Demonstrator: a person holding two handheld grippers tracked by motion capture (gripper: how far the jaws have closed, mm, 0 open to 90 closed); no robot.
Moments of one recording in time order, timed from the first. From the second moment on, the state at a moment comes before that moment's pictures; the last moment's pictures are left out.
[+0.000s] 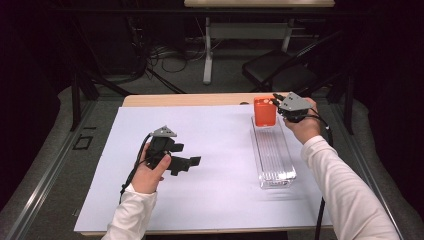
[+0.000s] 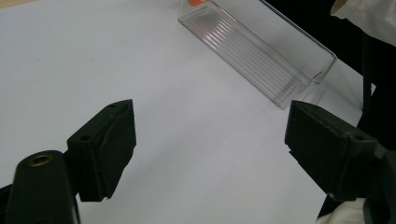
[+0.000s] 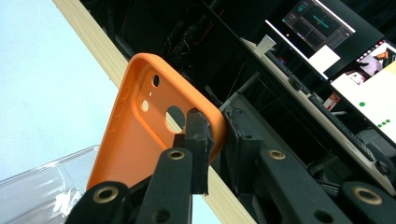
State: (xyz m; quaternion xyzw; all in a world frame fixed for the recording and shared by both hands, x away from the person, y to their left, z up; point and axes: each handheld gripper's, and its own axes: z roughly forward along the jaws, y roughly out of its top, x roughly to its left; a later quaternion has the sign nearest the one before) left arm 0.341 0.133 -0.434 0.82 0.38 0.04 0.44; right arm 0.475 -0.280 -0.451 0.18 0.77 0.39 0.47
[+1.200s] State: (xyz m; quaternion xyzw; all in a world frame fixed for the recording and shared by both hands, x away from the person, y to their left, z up) left arm 0.341 0.129 -0.436 0.82 0.38 0.03 0.43; right arm 0.482 -0.283 -0.471 0.17 0.78 0.37 0.47
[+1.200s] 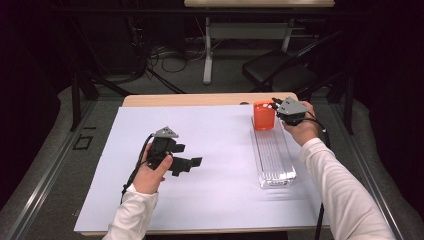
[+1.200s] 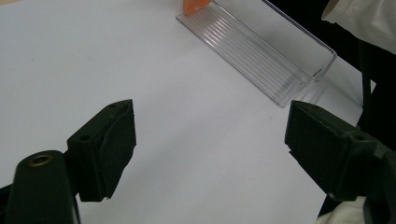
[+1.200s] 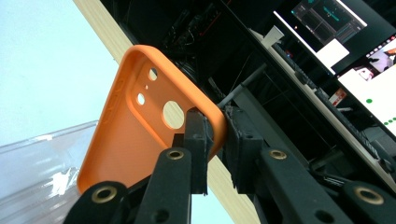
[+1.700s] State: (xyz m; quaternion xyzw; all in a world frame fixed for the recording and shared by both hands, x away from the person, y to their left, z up) left arm 0.341 0.128 -0.437 0.82 0.38 0.03 0.43; right arm 0.487 -0.296 -0.473 0.19 0.79 0.37 0.46
